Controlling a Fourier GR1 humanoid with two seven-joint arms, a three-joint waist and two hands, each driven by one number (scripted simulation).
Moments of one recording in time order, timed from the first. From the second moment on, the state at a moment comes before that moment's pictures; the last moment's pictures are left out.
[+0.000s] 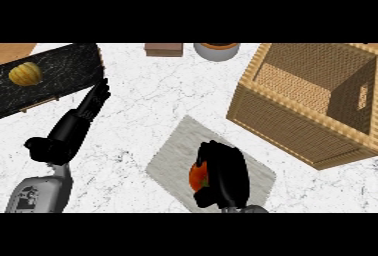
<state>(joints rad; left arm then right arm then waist) -0.19 0.17 0.05 -1.55 -0.08 -0.22 0.00 -0.20 -0.01 0.68 -1.59 1.06 -0.11 0.79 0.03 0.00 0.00</state>
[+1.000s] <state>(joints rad) -0.16 0.19 0.06 -1.58 -0.07 -0.23 0.01 -0.67 -0.01 0.74 -1.88 1.18 -0.25 1.23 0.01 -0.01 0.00</state>
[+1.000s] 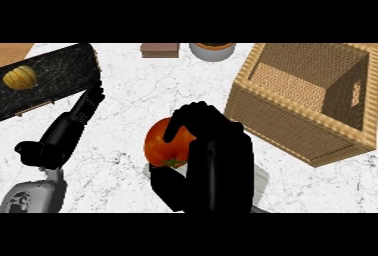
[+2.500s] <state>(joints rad) -0.19 0.17 0.07 -1.57 -0.07 -0.23 0.02 -0.89 -0.10 -0.04 -1.54 1.15 -0.22 1.02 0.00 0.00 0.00</state>
